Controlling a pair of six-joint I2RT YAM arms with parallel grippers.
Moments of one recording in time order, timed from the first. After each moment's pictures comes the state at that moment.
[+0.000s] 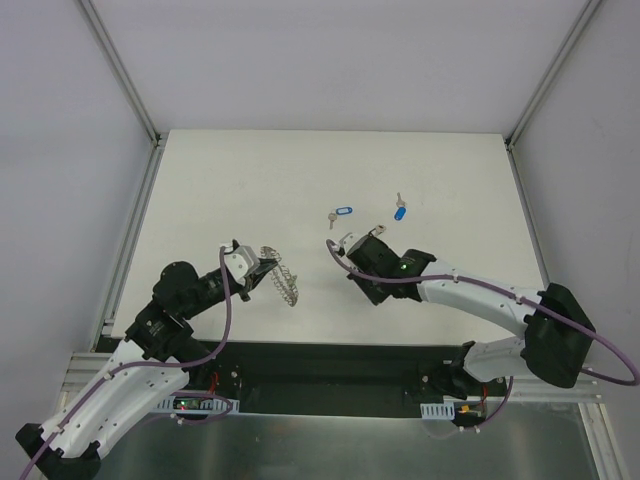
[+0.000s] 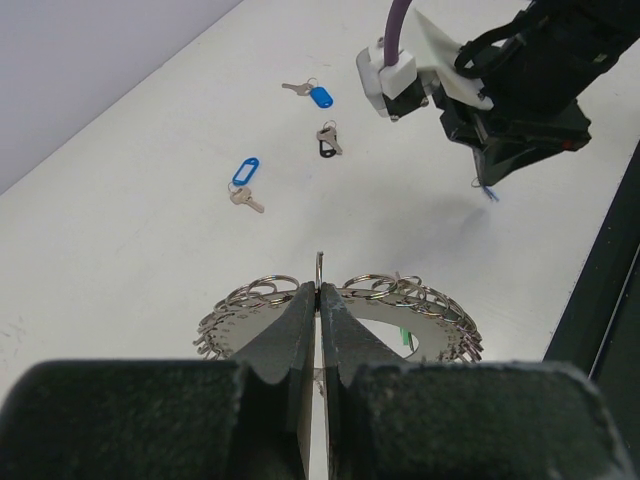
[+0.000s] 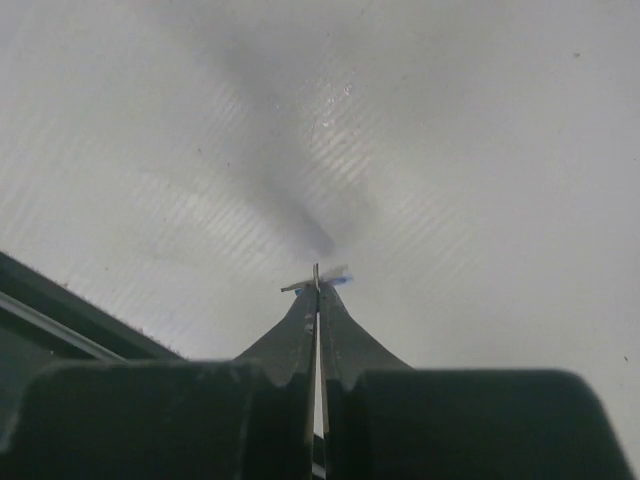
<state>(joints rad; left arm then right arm) -0.62 0.41 0.48 -0.16 0.33 0.19 0.96 1.37 0.87 -0.61 0.20 0.11</state>
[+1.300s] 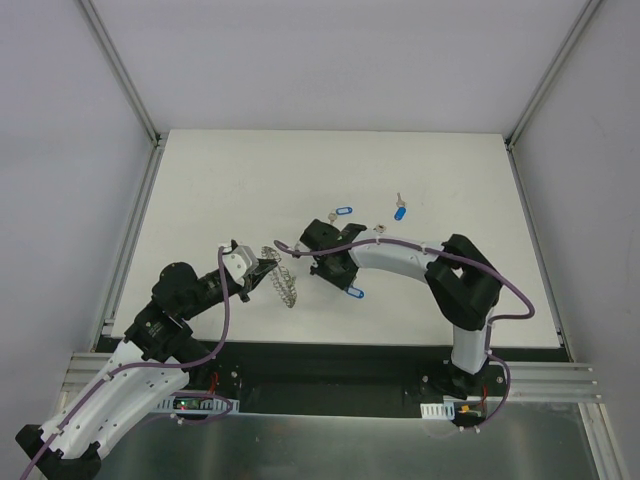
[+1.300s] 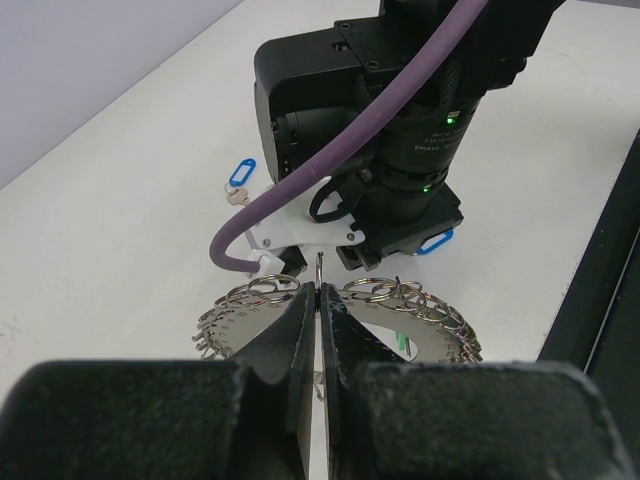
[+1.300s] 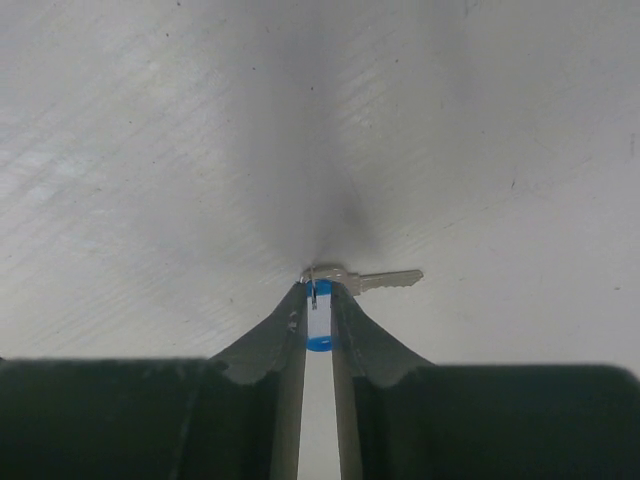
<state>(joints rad) -0.62 0.40 0.48 -0.17 0.34 0.17 0.96 1.89 1.31 -0.77 0.10 -0.15</state>
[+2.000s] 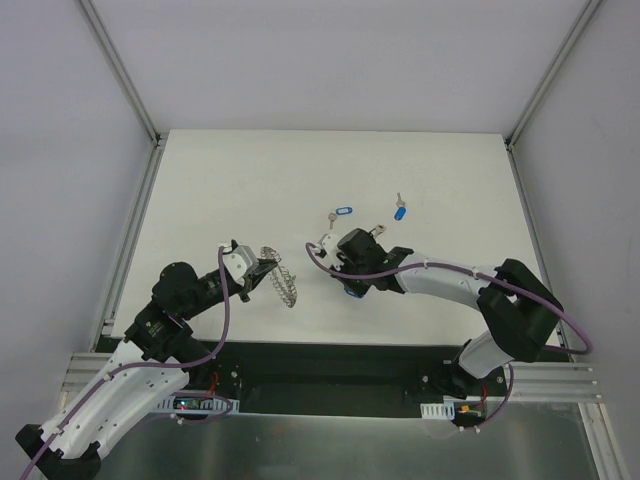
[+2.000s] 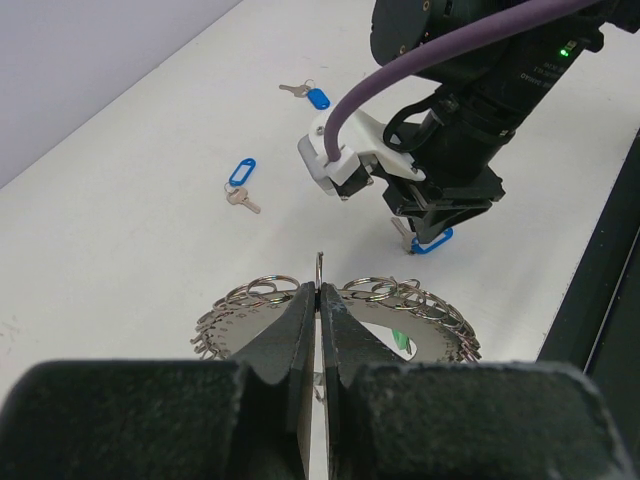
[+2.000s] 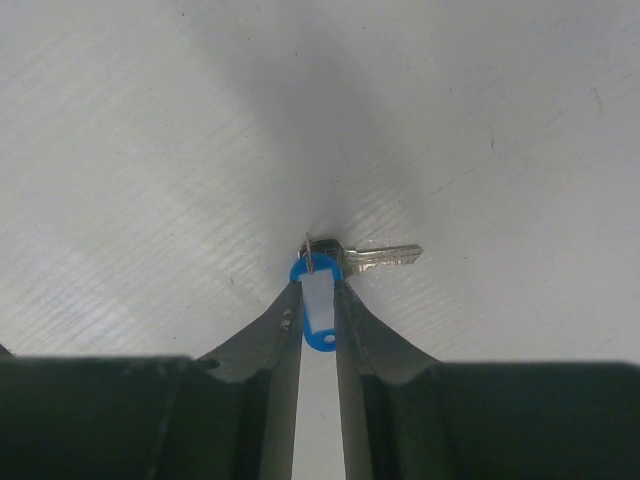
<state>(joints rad) -0.62 0.40 0.48 -0.17 0.34 0.17 0.89 1.55 0.88 -0.34 -0.01 -0.13</state>
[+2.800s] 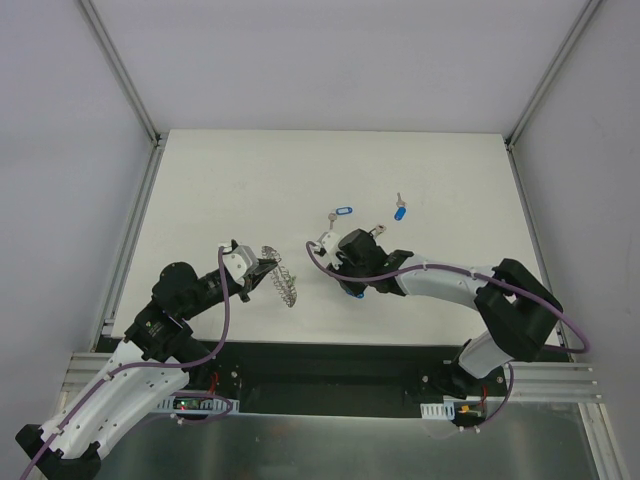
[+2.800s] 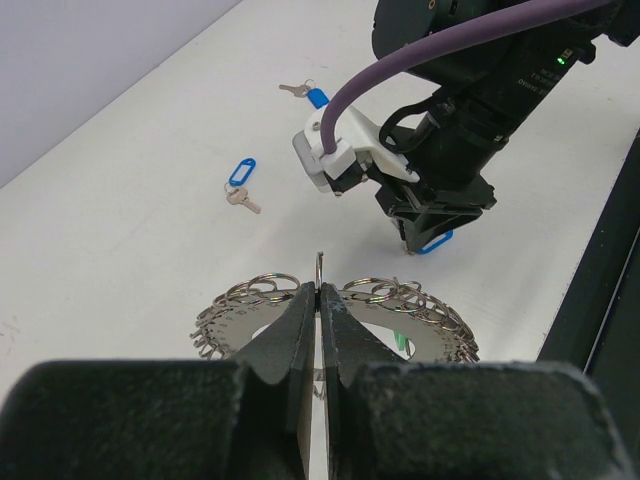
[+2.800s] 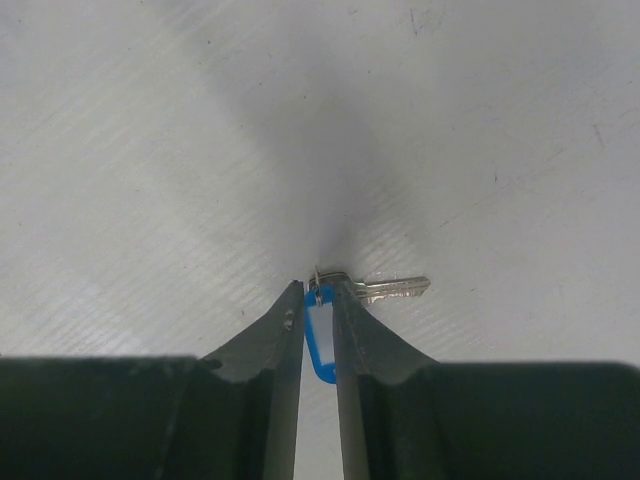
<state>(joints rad) -0.62 0.40 0.48 -0.17 0.34 0.17 0.89 1.56 0.83 -0.22 -0.04 -0.11</state>
